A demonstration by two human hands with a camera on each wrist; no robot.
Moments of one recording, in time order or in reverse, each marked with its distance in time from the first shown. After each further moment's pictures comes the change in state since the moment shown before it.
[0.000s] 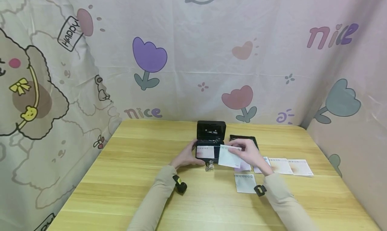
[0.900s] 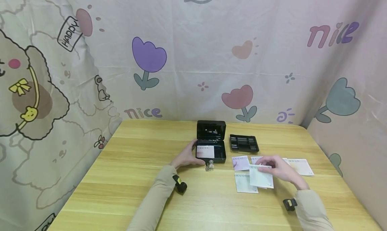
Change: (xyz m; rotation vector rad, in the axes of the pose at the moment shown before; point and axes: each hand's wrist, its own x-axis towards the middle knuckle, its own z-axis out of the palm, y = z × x) left_hand -0.001 0.001 0.000 -0.009 -0.002 -0.012; right_hand -0.074 0.068 -0.063 0.006 -0.227 -0.006
